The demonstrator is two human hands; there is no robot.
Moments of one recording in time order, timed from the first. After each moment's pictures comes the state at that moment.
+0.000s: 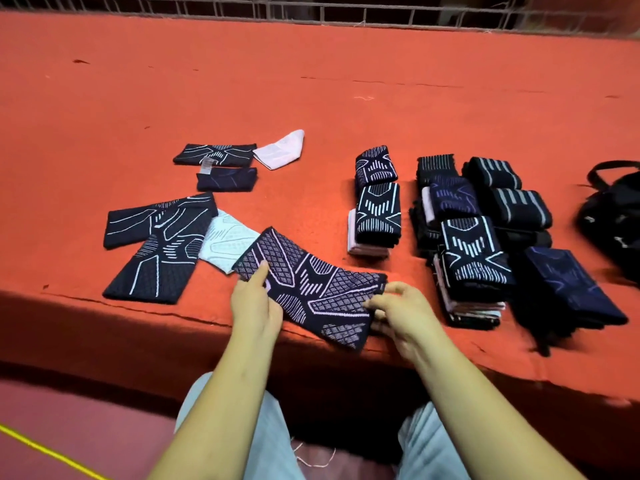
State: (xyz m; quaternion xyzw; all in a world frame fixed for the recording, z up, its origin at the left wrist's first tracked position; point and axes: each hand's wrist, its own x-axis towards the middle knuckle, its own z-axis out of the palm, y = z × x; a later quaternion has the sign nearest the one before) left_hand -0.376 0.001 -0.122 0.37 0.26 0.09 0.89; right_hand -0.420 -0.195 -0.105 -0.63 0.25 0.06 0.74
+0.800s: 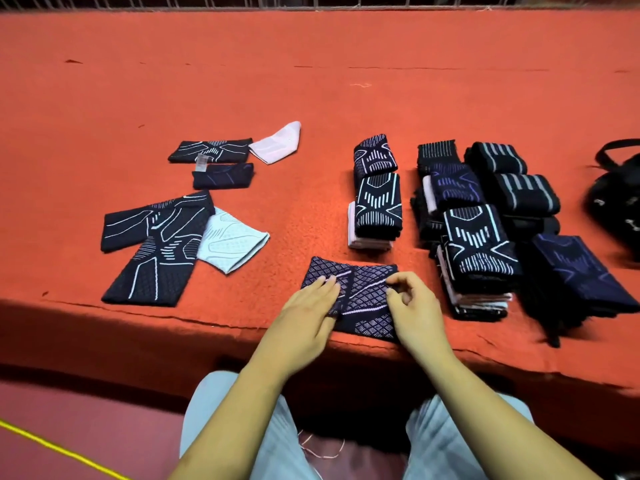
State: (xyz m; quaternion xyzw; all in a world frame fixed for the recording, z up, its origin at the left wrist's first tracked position) left_hand -0.410 -0.009 -0.153 0.93 -0.28 0.01 0.25; right_hand -0.425 -0.222 -0.141 -0.85 0.10 -0.14 0.50
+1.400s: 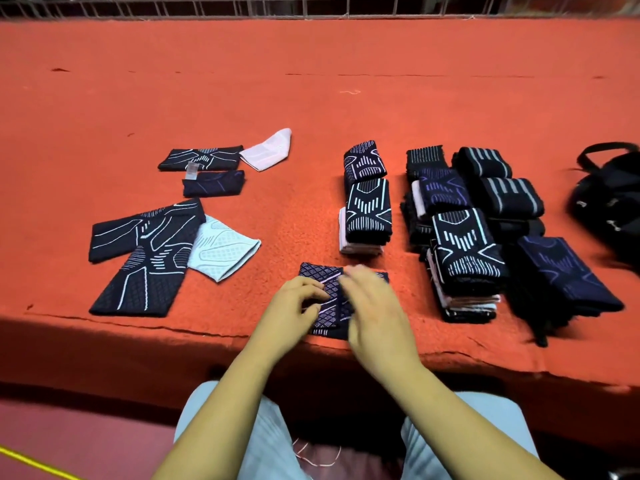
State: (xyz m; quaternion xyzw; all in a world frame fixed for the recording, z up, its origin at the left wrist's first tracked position) left_hand -0.389 -0.012 -0.136 0.89 -0.20 0.01 0.41; right_hand -0.443 -0.183 -0.126 -0.94 -0.11 -0.20 0.24
